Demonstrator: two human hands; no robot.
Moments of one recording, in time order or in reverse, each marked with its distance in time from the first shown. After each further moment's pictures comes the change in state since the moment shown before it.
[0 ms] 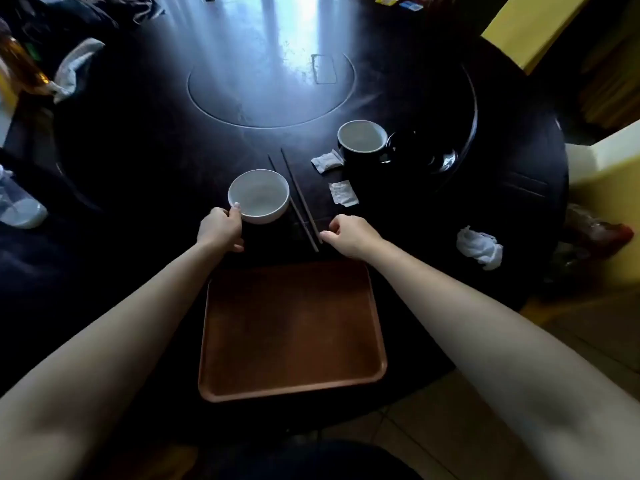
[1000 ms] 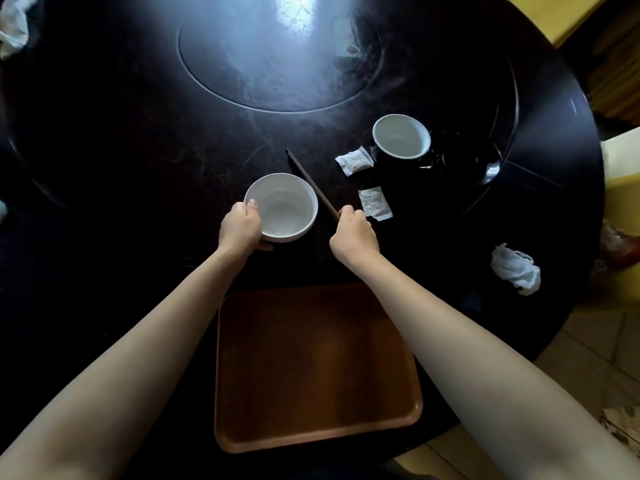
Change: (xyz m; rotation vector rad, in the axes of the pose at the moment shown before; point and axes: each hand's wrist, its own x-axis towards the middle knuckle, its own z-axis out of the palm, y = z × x) left_hand 0.054 0.006 0.012 -0.101 -0.065 -0.052; right_hand 0.063 -0.054 0.026 0.034 0.103 0.247
